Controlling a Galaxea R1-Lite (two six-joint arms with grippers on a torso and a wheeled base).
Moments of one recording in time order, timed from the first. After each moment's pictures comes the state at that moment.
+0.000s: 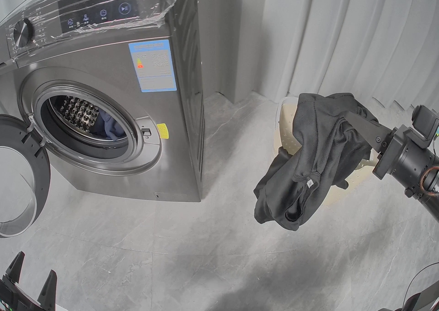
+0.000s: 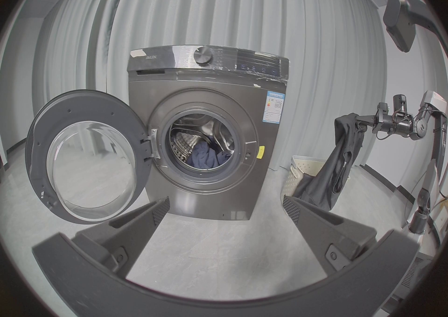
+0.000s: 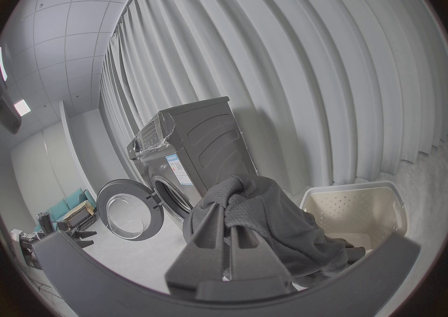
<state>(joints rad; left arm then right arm) 0.00 0.03 -0.02 -0.06 -0.07 -0.09 0.63 1.30 -0.52 -0.98 -0.03 0.17</state>
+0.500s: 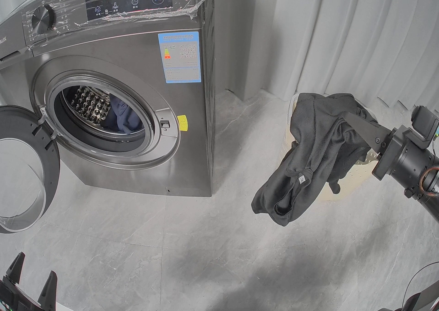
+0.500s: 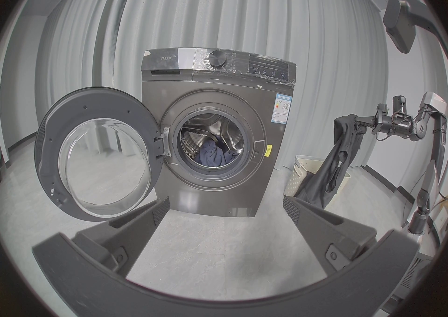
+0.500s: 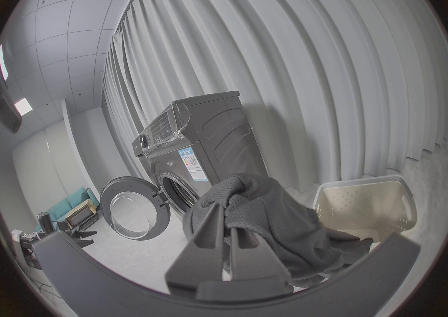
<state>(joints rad) 0.00 0.02 -0.02 -0.06 -0.07 -0.09 0.63 1.30 -0.52 -0.98 -0.03 0.17</state>
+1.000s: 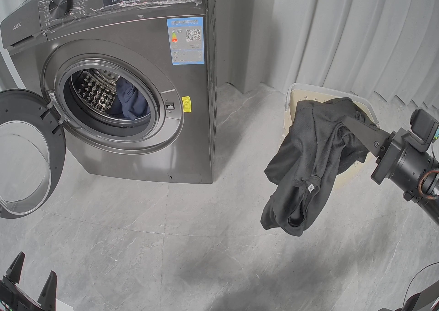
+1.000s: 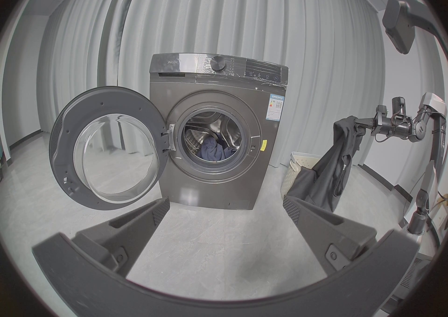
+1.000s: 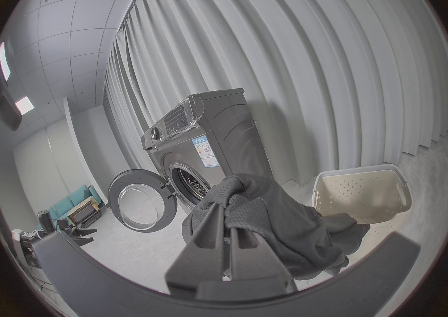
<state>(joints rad) 0.00 0.02 -0.02 -0.06 -0.08 -0.09 0.63 1.30 -0.50 -0.98 -0.02 0.17</state>
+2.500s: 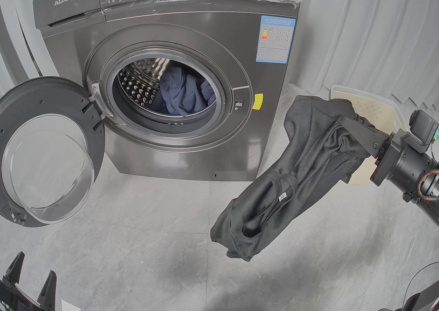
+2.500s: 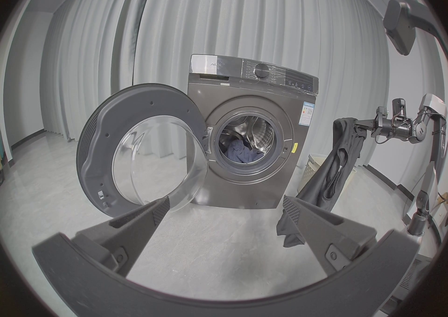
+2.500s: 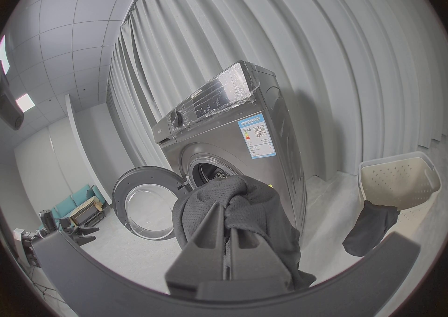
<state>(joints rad) 0.00 0.02 -0.02 -0.06 -0.07 -0.10 0.64 1.30 -0.50 -0.98 -0.01 0.18</state>
